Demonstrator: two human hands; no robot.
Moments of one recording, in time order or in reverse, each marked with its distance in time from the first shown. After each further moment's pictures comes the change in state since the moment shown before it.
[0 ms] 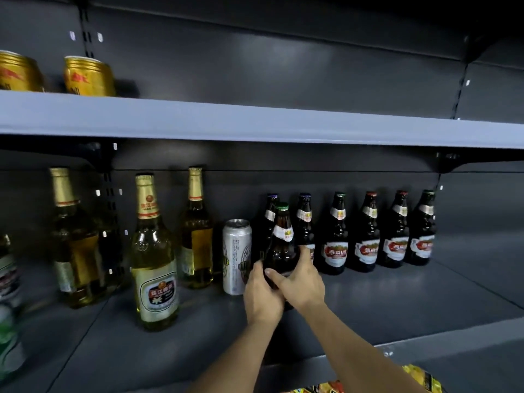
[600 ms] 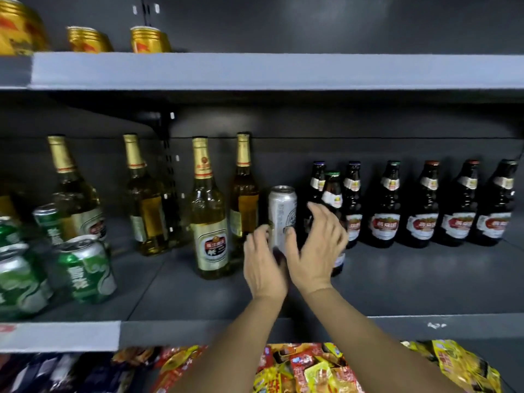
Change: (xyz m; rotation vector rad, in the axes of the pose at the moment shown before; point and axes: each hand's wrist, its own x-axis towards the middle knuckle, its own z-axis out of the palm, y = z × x) left_hand -0.022 -0.017 -0.072 0.317 0.334 0.172; right_hand -0.043 -0.041 0.049 0.101 0.547 -0.480
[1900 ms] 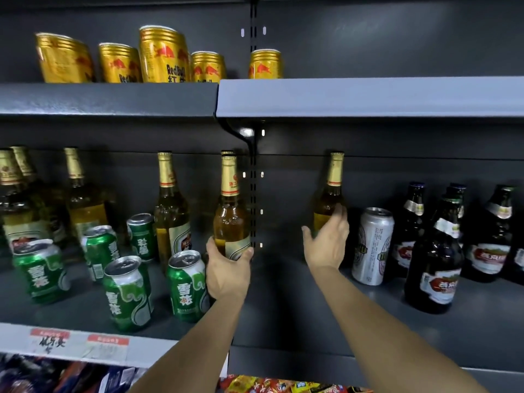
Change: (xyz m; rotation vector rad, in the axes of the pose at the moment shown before) left_hand 0.109 -0.143 -0.167 -0.098 0.133 -0.527; right_hand 0.007 -0.113 0.143 0.000 -0.290 0.350
